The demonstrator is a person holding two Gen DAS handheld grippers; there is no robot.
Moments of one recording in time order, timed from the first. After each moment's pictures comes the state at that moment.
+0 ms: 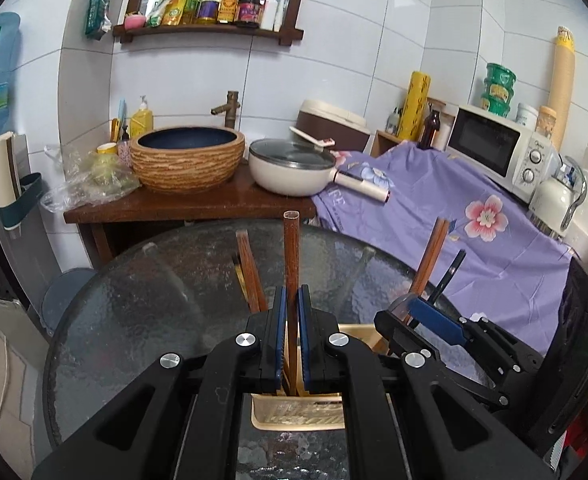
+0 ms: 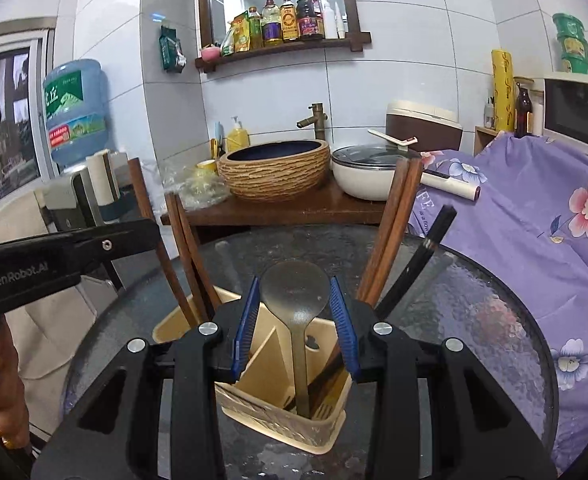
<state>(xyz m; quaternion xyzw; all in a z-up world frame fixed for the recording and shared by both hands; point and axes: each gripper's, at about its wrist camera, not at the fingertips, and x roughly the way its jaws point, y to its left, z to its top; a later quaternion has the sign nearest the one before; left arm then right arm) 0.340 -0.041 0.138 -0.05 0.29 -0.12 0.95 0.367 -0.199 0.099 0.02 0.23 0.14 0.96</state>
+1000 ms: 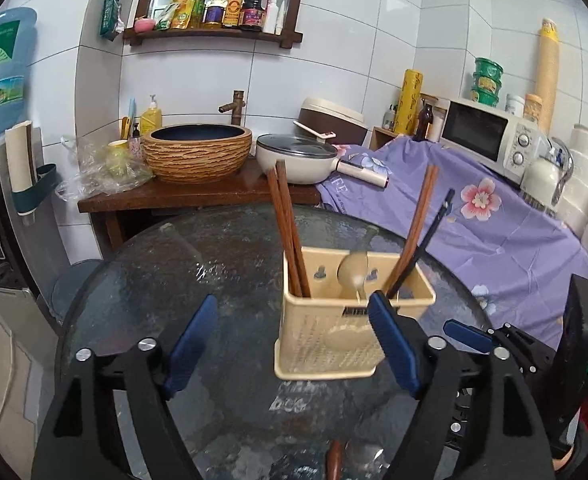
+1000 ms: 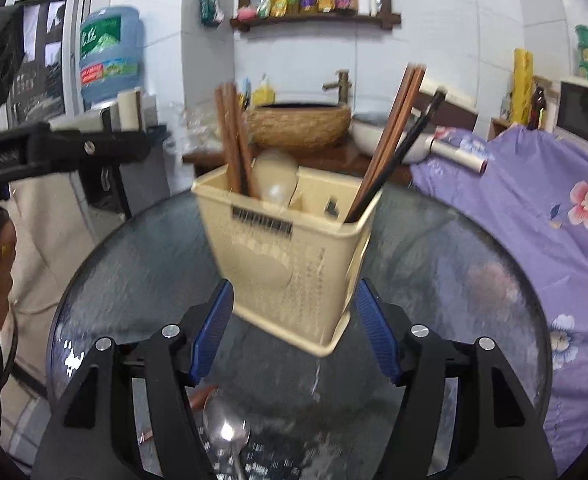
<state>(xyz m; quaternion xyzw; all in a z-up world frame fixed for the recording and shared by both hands) 0.267 -0.011 0.104 -0.03 0.27 -0.12 0.95 0.280 -0.206 0.037 -0.04 0.29 0.18 0.94</state>
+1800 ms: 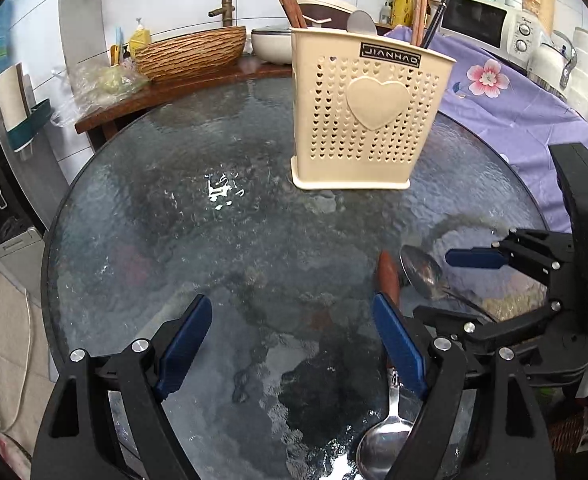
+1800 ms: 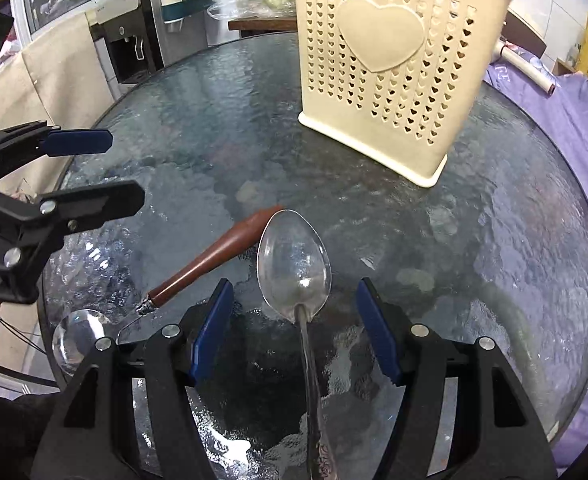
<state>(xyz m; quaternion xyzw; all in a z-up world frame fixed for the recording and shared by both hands) 0.216 0.001 -0.022 0.04 0.41 -0.12 0.90 0.249 -0.160 -0.061 -0.12 0.46 0.23 0.85</state>
